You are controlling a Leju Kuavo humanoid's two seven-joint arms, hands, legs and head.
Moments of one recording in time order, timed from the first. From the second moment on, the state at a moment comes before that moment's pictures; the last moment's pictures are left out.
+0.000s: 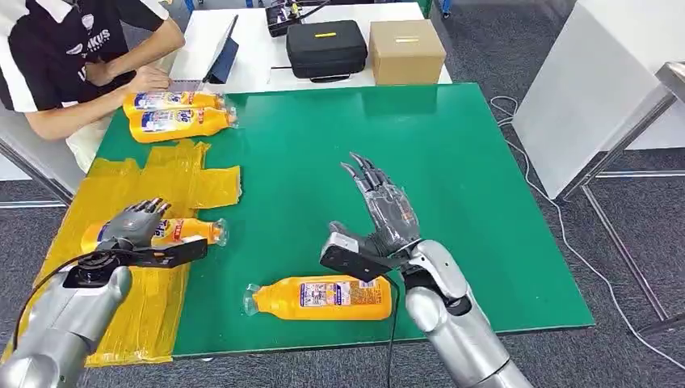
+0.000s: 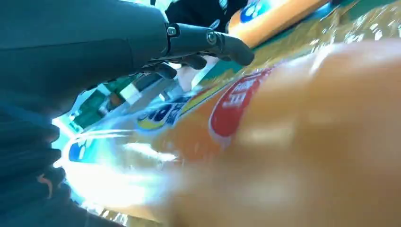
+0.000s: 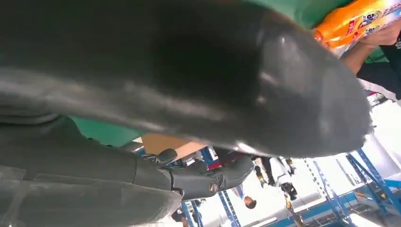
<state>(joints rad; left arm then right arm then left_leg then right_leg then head) -0.66 0.14 -0.22 -0.70 -1.48 0.00 0.01 -0.26 -0.02 0.43 -1.55 0.86 -0.12 -0.07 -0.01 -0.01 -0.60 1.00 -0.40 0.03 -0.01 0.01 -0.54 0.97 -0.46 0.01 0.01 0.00</state>
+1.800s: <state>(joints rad) -0.44 0.08 -0.11 -1.09 -0.55 0.03 -0.26 -0.11 -0.31 0.59 -1.76 0.78 0.06 -0.08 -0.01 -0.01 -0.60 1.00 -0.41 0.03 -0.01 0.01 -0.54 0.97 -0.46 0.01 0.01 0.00</state>
